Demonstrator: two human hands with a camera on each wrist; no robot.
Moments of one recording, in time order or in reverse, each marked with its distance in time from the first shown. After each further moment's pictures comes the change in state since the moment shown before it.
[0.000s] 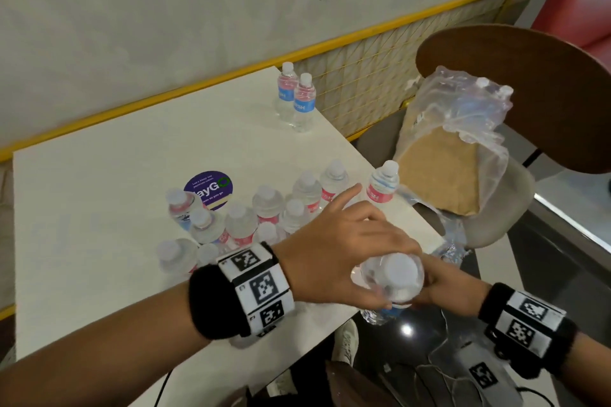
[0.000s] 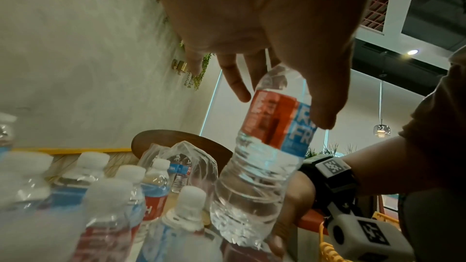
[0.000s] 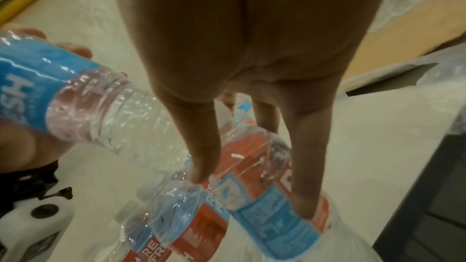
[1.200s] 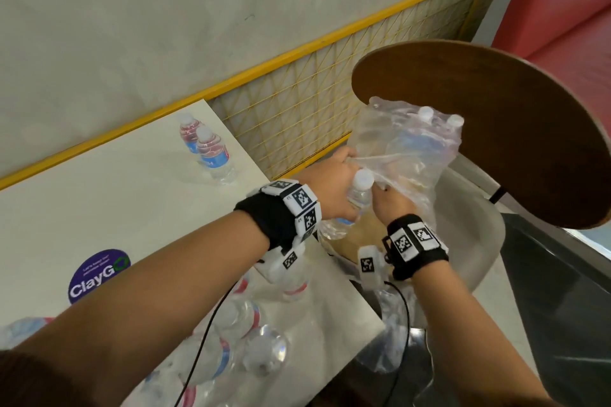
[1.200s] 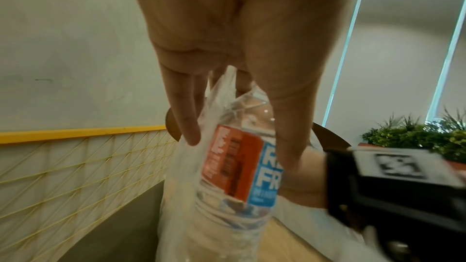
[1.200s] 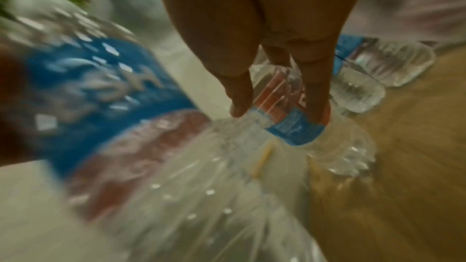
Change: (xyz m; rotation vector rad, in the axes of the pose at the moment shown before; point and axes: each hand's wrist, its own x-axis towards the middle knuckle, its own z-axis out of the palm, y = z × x) left_hand 0.300 -0.161 0.058 0.030 -0.342 -0.618; right_hand 0.175 0.012 -0.237 0.026 0.742 0.026
